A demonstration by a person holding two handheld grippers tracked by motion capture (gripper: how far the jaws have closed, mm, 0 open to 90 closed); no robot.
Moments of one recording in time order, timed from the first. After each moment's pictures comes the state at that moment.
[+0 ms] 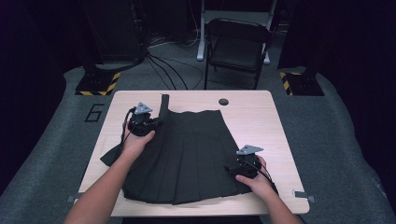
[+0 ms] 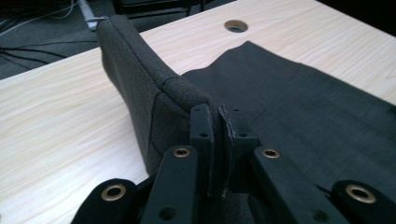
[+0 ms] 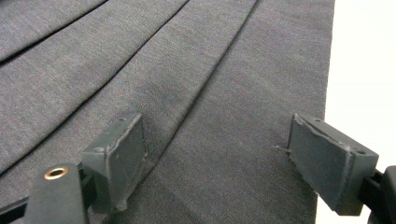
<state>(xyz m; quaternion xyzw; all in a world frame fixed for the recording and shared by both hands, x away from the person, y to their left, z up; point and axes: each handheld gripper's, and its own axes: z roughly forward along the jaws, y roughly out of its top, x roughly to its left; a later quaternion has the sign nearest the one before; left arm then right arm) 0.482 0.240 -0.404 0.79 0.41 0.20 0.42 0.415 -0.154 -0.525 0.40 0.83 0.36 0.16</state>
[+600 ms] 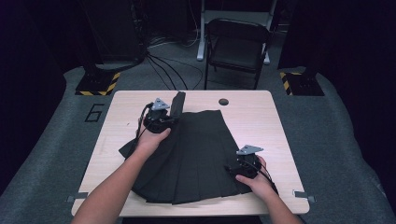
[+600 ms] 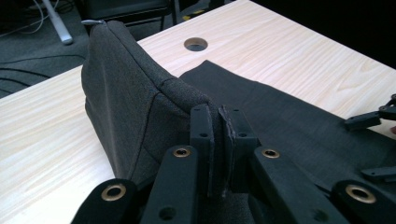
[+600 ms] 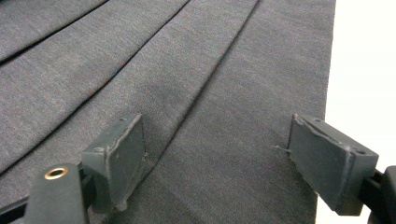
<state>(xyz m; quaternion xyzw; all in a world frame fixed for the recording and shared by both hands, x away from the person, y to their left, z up) 0.480 0.187 -0.383 0.80 0.37 0.19 0.44 0.415 -0.155 -0.525 0.40 0.83 0.36 0.16</state>
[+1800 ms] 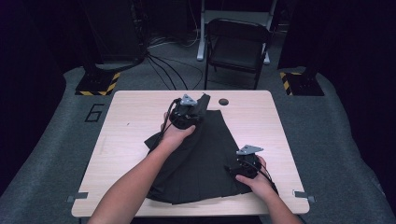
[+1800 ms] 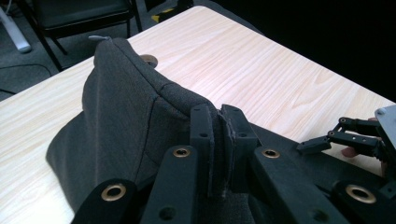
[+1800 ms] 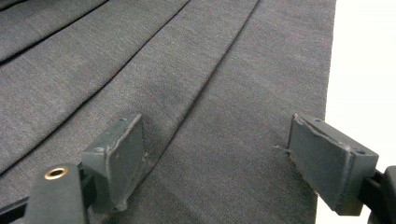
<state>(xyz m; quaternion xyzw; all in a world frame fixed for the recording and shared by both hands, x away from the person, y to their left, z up) 0.491 0.111 -0.371 0.82 0.34 0.15 0.44 0.415 -0.154 -0.525 0.40 0.82 0.37 0.16</state>
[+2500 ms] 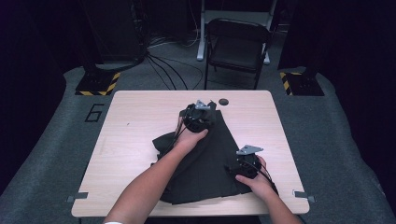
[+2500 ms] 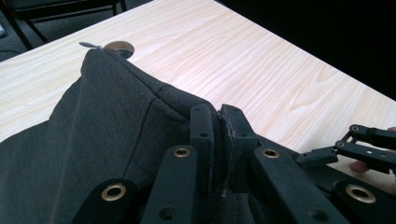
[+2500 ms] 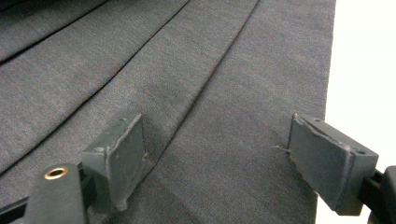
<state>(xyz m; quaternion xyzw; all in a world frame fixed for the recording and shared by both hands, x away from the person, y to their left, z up) 0.507 0.070 -0.410 0.82 0.35 0.13 0.44 0.415 -0.153 -0.526 0.40 0.82 0.37 0.16</state>
